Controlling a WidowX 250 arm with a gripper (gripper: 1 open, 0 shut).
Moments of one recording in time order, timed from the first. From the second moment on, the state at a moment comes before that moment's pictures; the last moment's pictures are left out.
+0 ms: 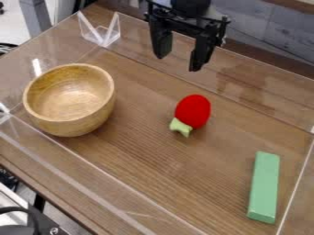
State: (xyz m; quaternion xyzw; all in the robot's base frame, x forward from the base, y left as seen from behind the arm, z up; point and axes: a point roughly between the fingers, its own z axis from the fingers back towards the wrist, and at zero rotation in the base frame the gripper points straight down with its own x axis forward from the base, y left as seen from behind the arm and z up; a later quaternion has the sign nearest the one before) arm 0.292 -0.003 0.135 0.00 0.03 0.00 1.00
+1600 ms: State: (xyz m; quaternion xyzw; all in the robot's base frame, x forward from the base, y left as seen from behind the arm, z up) arm 0.296 -0.025 0.063 0.00 0.03 0.12 0.99
